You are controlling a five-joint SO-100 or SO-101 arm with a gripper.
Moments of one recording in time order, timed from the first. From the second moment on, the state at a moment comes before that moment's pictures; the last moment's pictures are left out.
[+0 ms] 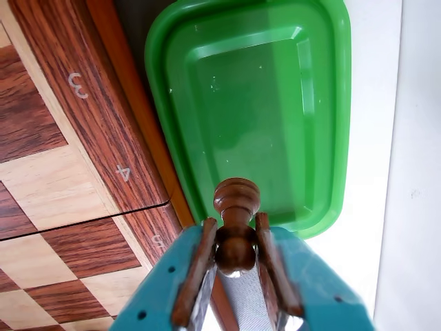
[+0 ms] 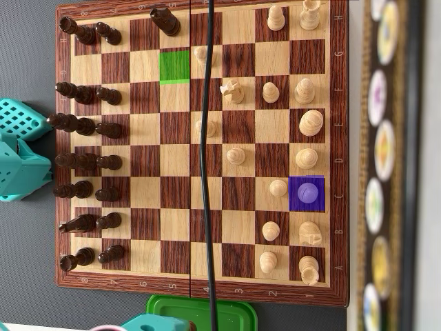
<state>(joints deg) 39.1 65.5 67.1 76.6 64.2</state>
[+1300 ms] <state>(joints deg) 32.1 84.4 79.5 76.5 67.8</state>
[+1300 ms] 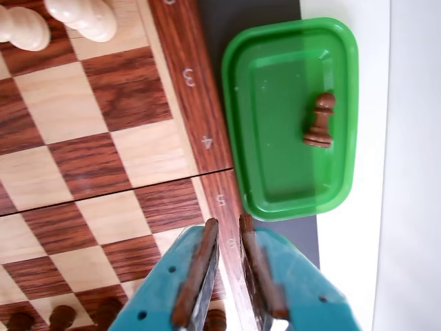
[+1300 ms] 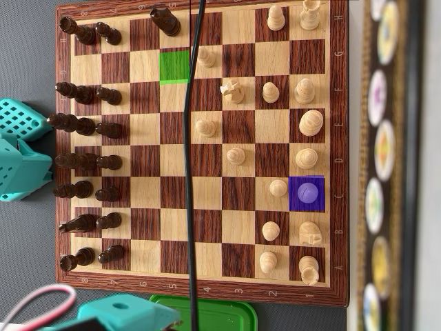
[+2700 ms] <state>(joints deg) 1.8 83.5 81.7 59.5 85.7</state>
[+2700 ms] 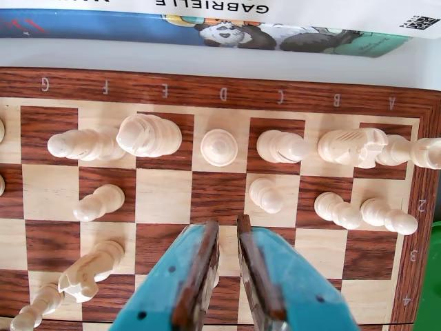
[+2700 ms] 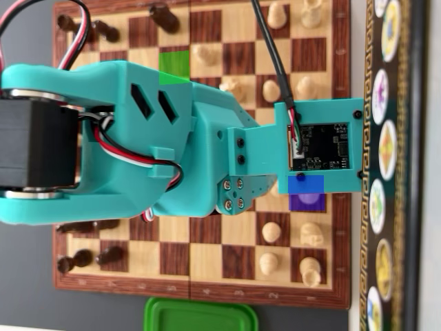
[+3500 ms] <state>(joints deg) 4.0 74.5 75.1 59.5 84.6</state>
